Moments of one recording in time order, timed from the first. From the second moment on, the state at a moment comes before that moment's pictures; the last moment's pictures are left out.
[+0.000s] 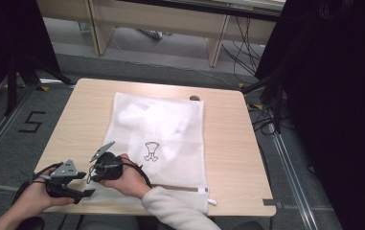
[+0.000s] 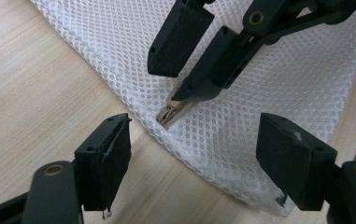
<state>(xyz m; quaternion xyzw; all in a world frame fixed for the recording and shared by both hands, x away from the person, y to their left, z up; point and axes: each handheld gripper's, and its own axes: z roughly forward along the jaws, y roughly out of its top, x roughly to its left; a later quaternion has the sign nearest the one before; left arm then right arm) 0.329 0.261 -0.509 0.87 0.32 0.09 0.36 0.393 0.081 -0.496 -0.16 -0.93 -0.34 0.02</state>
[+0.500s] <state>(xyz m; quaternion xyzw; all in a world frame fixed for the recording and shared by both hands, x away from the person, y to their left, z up) 0.330 0.261 -0.508 0.87 0.32 0.09 0.37 0.391 0.083 -0.494 -0.15 -0.93 -0.34 0.03</state>
